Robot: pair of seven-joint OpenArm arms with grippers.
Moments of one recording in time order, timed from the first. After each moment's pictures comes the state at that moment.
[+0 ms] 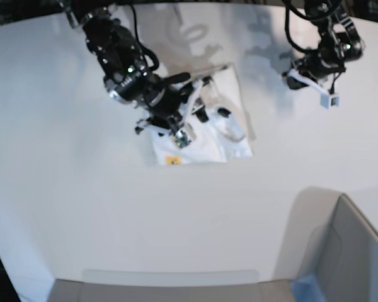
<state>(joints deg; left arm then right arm) 16.1 -3.7 -33.0 103.3 -32.8 -17.0 70.3 0.0 8.2 -30.1 113.6 15.3 3.1 -61.6</state>
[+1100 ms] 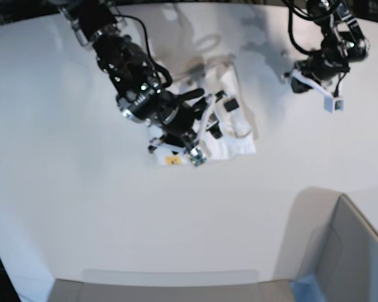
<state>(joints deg) 15.9 -4.0 -33.1 112.3 -32.8 -17.3 73.2 7.4 5.5 -31.1 109.8 15.7 3.1 -61.5</state>
